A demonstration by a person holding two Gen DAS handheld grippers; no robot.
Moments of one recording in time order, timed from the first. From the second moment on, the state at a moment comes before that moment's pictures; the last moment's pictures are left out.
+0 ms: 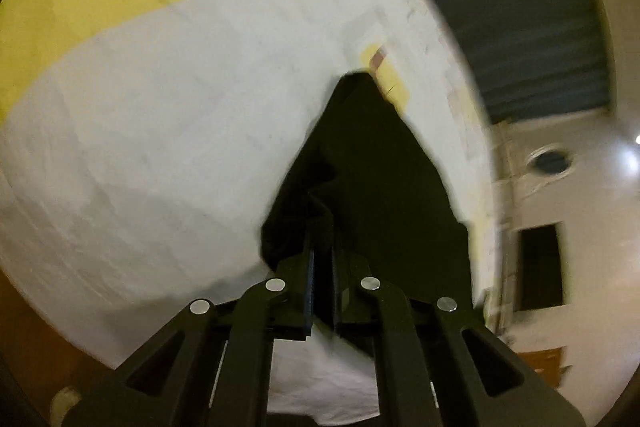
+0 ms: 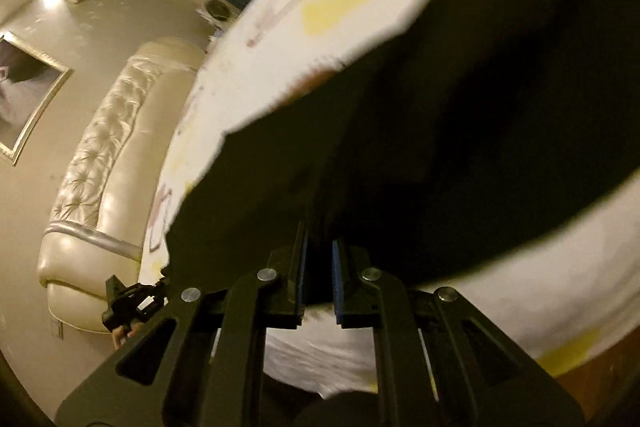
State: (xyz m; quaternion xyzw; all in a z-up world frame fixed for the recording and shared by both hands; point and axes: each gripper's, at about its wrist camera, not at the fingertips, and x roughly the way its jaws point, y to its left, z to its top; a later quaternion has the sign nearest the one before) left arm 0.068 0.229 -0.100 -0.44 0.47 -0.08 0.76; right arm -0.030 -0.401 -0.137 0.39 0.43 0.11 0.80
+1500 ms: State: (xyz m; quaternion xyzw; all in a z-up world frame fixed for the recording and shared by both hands) left arm 0.108 0.085 -0.055 -0.06 0.47 -0.02 0.88; right arm 0.029 -0.699 -0.058 0.30 0.39 -0.06 0.87
